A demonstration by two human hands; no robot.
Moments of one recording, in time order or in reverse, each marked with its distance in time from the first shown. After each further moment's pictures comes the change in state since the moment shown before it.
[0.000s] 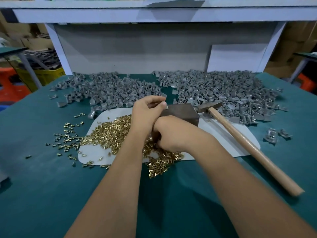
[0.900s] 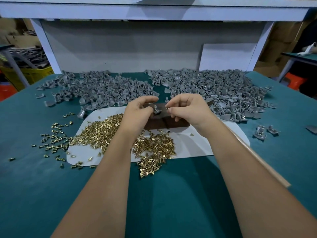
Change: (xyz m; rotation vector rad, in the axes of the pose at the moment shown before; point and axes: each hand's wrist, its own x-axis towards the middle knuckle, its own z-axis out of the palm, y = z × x) left_hand -0.003 -0.005 -0.004 0.029 -0.150 -0.078; right_hand -0.006 0.070 -0.004 1.011 0.494 0.066
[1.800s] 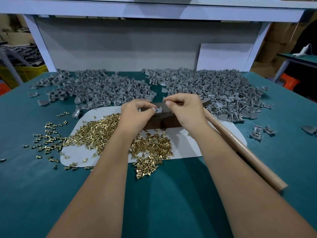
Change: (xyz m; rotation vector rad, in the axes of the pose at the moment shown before) left_hand 0.003 -0.004 0.004 0.161 0.059 0.025; right_hand 0.009 0.010 0.013 -0.178 0.273 -0.017
